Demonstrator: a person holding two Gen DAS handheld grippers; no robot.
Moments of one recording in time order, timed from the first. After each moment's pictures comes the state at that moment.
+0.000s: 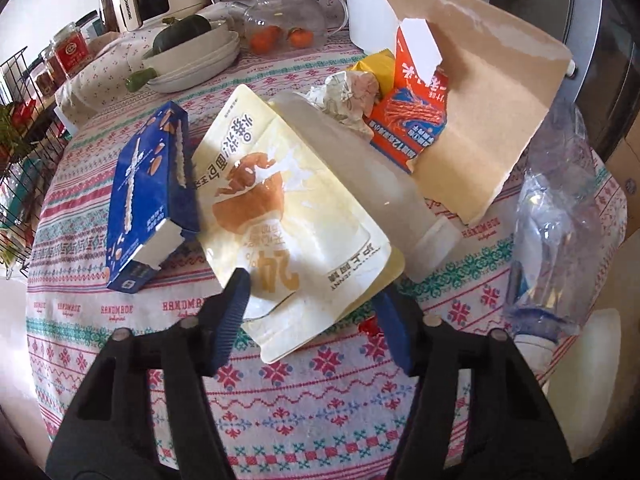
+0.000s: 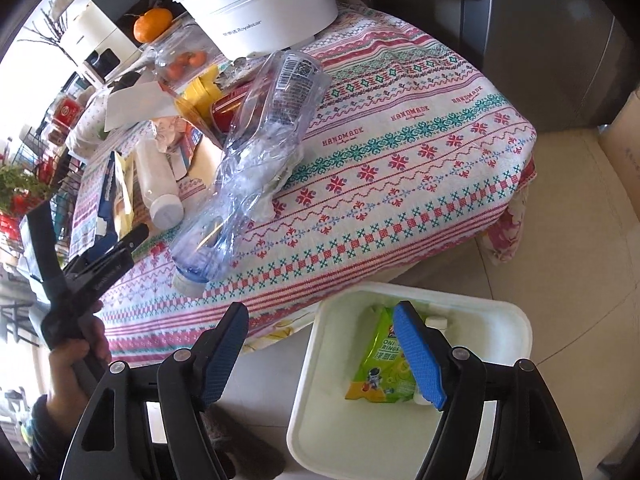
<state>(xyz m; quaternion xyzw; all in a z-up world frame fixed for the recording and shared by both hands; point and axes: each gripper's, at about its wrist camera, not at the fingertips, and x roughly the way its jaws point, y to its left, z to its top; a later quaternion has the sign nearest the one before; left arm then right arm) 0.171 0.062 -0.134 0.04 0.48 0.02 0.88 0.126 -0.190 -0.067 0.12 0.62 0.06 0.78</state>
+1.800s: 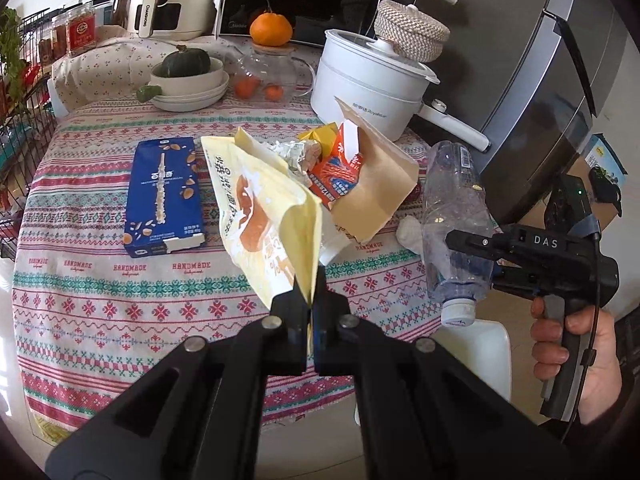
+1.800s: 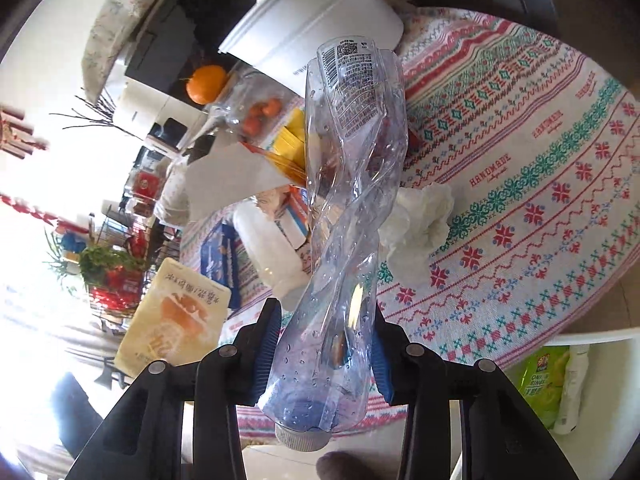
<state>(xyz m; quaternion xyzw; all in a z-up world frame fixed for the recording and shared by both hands) 0.086 0.102 -0.043 -0.11 0.42 -0.09 0.90 0.179 -0.145 -0.076 0.32 0.53 0.17 0.76</state>
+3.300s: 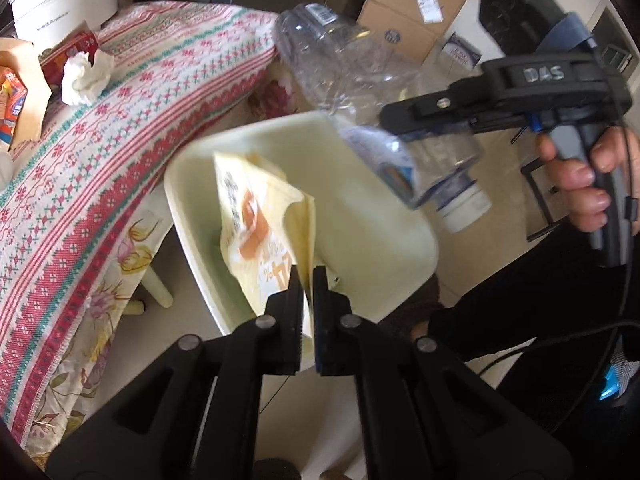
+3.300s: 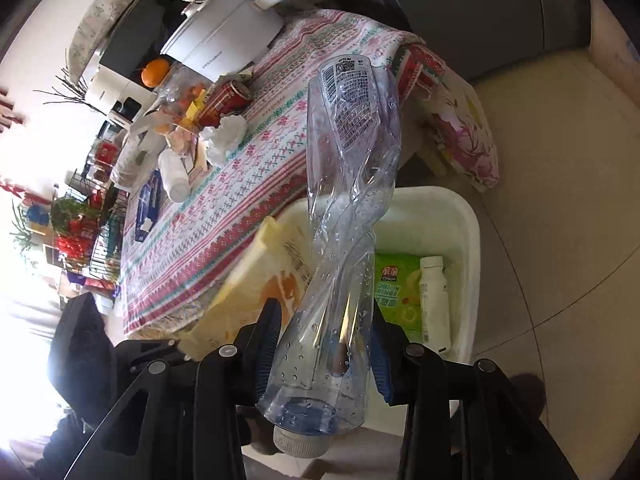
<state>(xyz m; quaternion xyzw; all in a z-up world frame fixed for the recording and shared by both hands) -0.015 -0.116 -0.127 0.10 0.52 -0.39 0.76 0.001 -0.320 -0.090 0.25 0.58 0.11 0.76</state>
